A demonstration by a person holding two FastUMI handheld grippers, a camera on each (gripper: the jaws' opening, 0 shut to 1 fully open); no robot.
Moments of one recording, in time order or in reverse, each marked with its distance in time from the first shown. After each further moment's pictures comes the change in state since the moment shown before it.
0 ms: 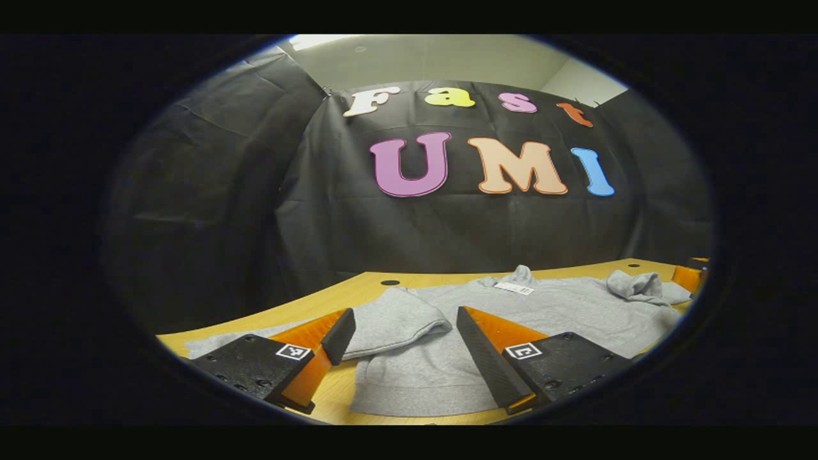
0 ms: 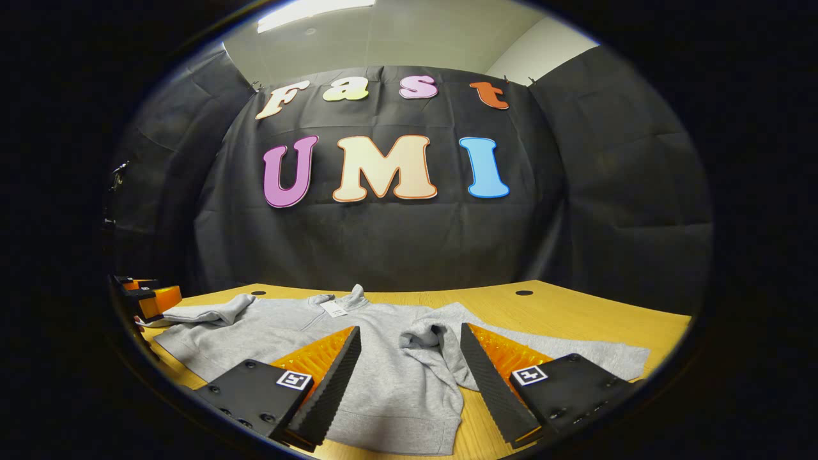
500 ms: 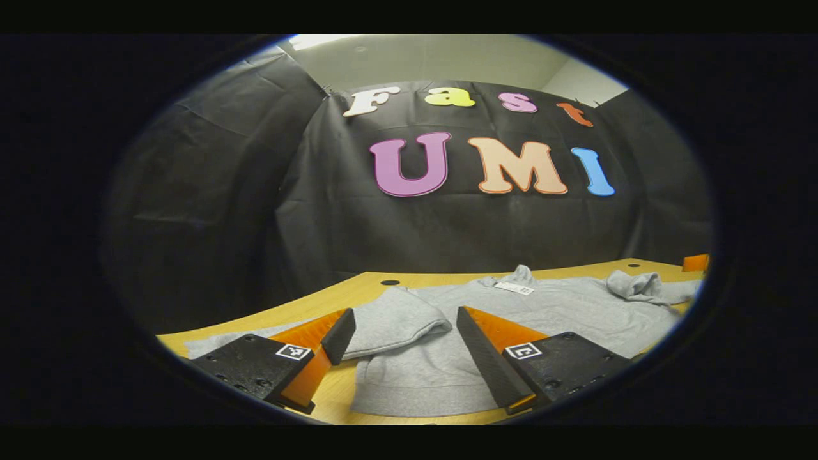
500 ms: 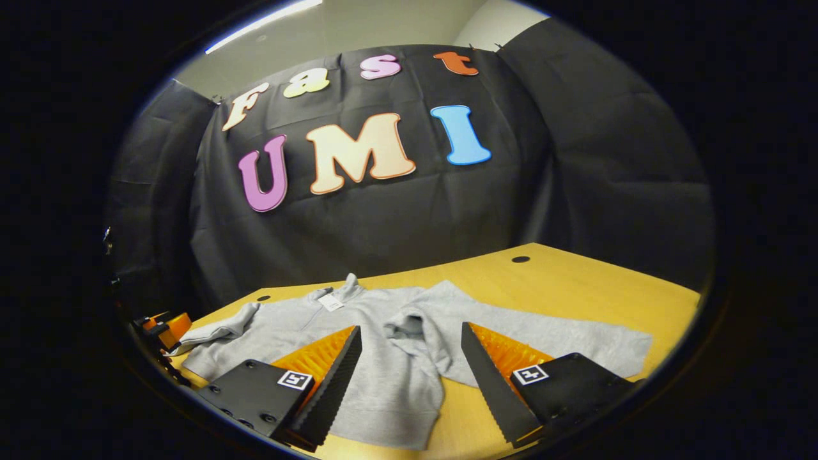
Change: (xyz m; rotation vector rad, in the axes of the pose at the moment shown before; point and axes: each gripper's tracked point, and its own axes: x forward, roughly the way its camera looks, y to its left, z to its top) left arm 0.001 0.001 -0.001 0.000 0.001 0.000; right arm 0.002 -0.068 0.000 0.140 0.202 -0.022
